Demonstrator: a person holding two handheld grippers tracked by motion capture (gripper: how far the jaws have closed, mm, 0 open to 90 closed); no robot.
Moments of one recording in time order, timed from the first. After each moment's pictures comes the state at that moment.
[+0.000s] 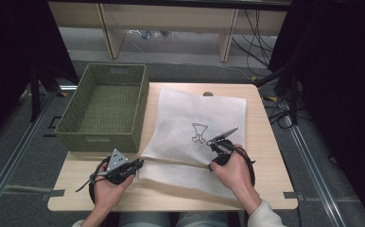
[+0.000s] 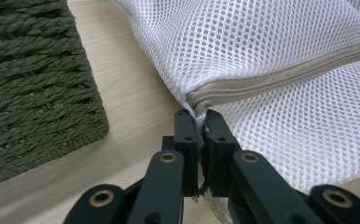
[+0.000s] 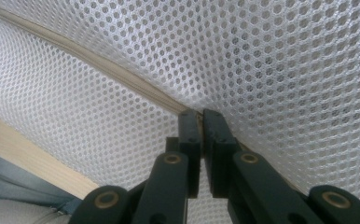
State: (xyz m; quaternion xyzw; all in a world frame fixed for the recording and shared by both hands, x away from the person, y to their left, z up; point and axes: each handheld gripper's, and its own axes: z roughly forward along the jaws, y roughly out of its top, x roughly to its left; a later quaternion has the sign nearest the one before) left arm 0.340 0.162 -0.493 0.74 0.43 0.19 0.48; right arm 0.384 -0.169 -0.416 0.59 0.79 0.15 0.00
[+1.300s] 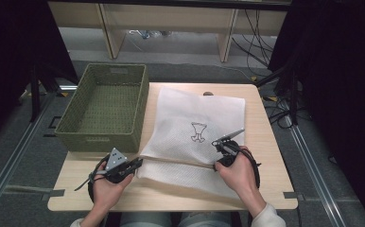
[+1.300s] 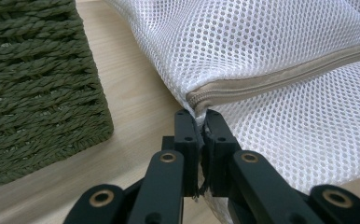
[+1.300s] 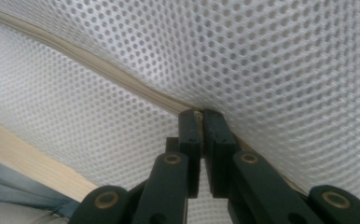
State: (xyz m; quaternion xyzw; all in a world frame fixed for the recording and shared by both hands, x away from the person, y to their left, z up) left arm 0.343 0.165 -0.493 0.74 0.42 0.20 0.48; right arm 0.381 -0.184 -0.417 0.59 0.79 0.17 0.03
